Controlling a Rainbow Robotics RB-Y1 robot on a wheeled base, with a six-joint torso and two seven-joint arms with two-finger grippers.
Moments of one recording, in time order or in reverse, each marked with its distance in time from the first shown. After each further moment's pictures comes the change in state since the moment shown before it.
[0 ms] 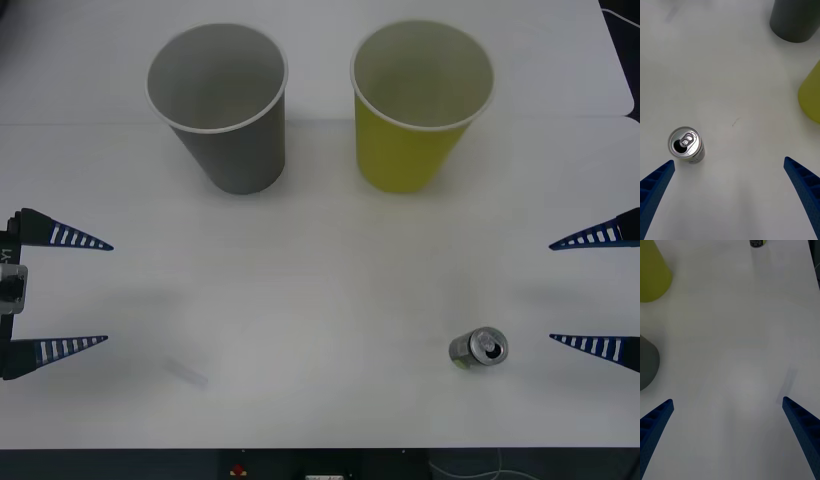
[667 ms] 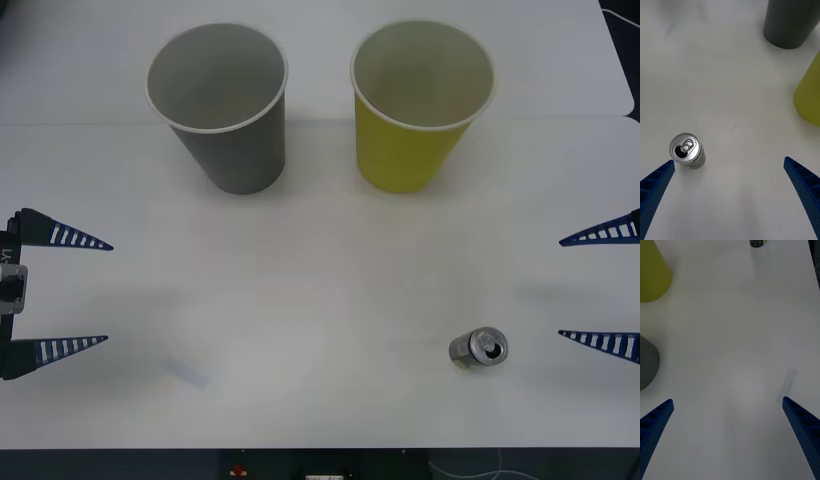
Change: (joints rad) right arm 0.011 -0.014 -0.027 0.055 -0.103 -0.032 0.017; left arm 0.000 0.000 0.000 0.000 0.000 0.000 0.000
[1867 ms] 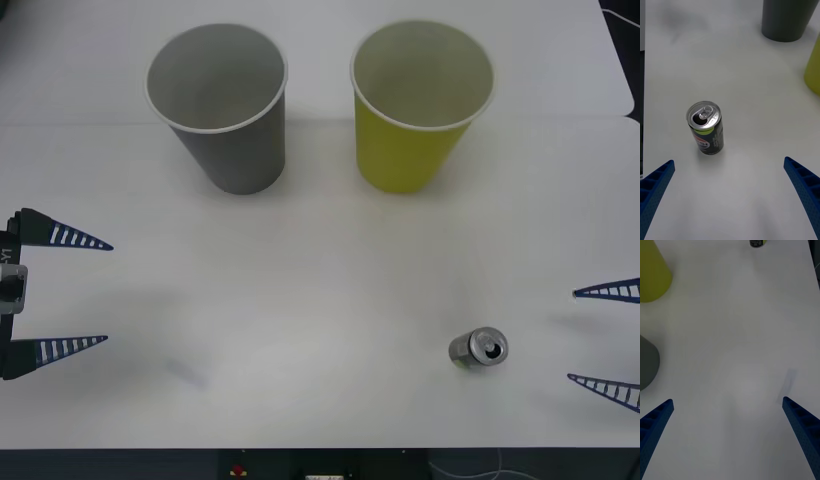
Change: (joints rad) right arm -0.008 0.156 0.125 0.432 -0.199 -0.109 0.452; left arm 0.000 0.000 0.000 0.000 0.000 0.000 0.000
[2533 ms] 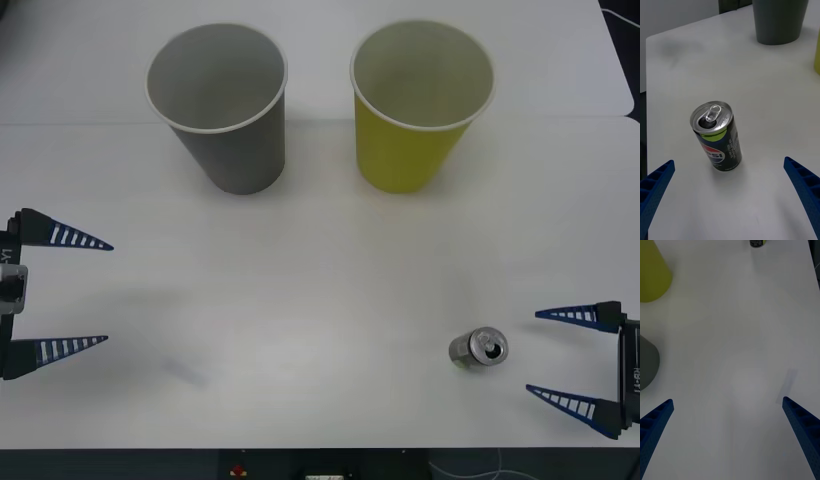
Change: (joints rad) right arm -0.174 0.215 0.060 0.337 0.042 -0.159 0.056; left arm 0.000 0.000 0.000 0.000 0.000 0.000 0.000
